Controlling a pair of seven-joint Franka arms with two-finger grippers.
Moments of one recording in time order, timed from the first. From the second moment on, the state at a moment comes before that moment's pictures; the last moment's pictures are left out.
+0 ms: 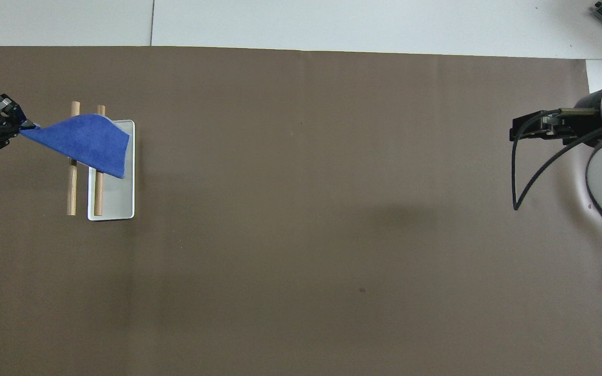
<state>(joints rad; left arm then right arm) 0.08 0.04 0.03 -1.93 -0.14 2.23 -0.52 0.06 0.04 -0.16 -1.57 0.05 1.64 0.04</state>
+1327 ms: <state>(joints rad) 0.09 0.02 0.07 -2.09 -0.14 2.31 -0.34 0.05 0.00 -0.15 -1.63 -0.02 1.64 0.04</state>
